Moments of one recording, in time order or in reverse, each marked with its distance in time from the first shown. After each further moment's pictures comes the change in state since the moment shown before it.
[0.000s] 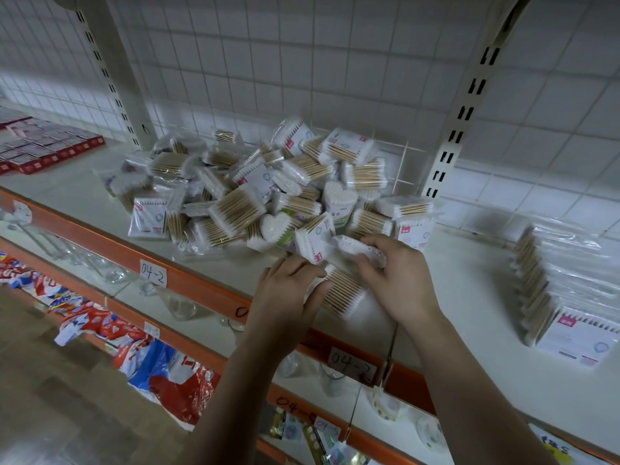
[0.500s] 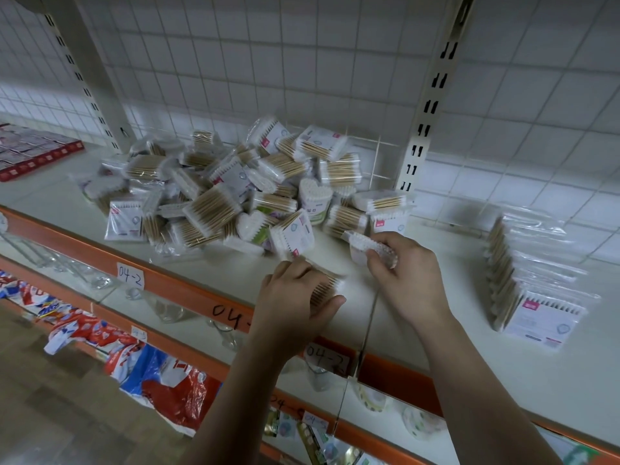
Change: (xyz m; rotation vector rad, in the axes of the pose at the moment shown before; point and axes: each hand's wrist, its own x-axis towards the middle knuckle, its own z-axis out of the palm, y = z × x) left_hand 0.001 0.033 0.022 0.119 -0.128 -0.019; right_hand -0.016 0.031 -0.032 -0.005 0.060 0.069
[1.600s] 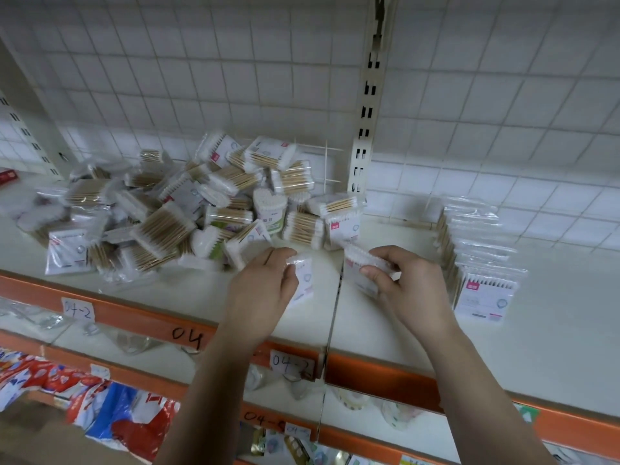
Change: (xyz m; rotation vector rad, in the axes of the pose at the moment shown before) left_hand 0.031 0.016 -0.010 -0.066 0.019 0.002; right_hand -0.029 0.025 -0.046 0.069 0.085 0.082
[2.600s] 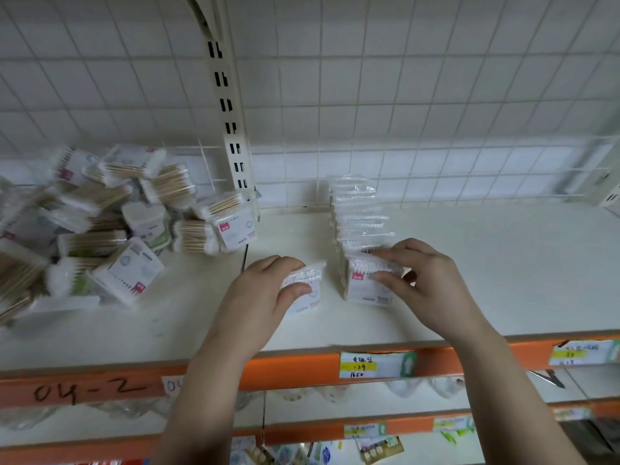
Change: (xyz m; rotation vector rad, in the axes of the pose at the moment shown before) left_hand 0.006 0.106 0.047 -0.249 -0.218 0.311; right_hand -0.061 0.076 -0.125 -0.103 0.039 -0.012
